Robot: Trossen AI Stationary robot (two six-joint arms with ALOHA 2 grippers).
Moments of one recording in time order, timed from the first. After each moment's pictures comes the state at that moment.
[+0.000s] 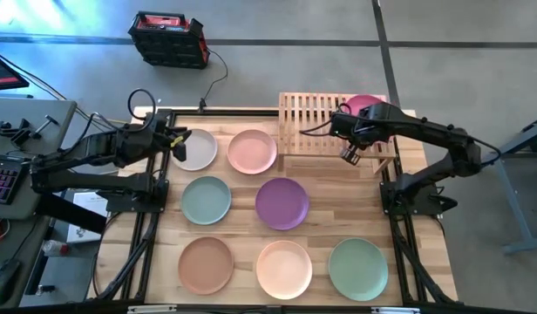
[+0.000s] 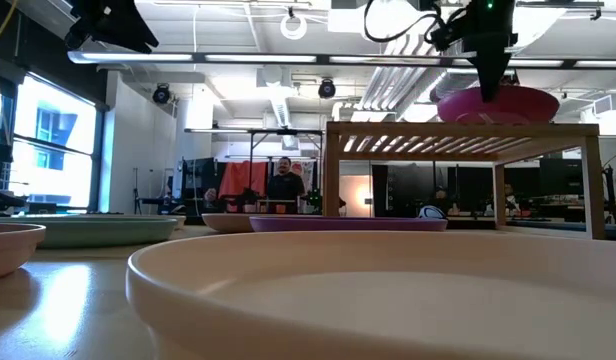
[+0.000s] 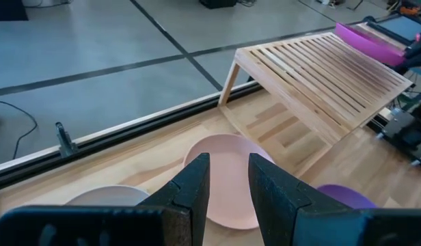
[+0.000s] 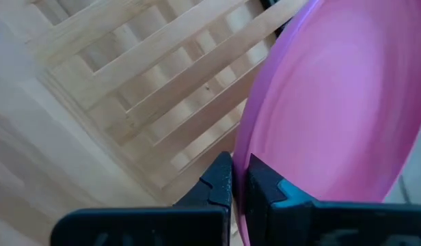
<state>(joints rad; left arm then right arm) 0.16 0.61 0.89 -0.81 -0.57 -0.56 -0.32 1.38 1.42 -1.57 0.41 0.26</state>
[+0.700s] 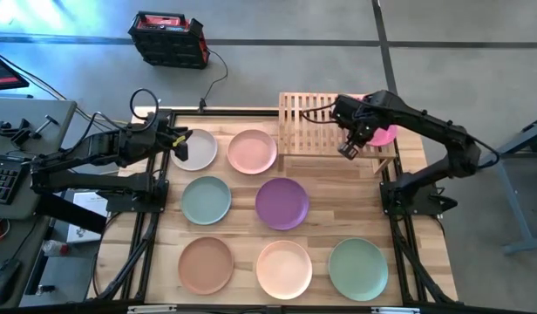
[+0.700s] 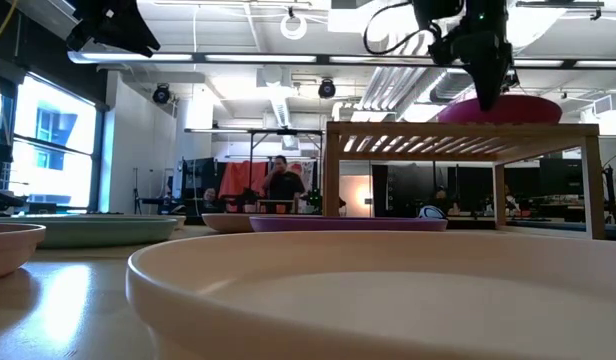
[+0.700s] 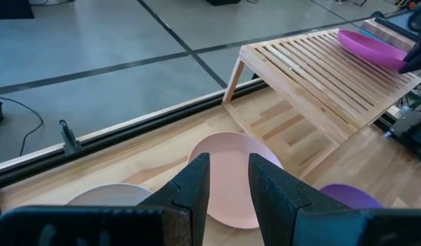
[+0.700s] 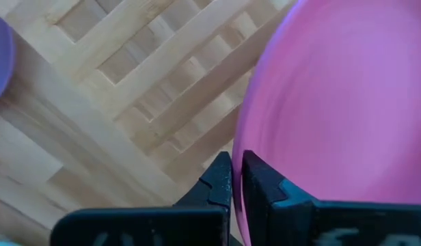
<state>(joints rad) 0.17 0.62 0.89 -0.81 -0.57 -0.56 -0.49 1.40 1.42 -1.52 0.16 0.20</state>
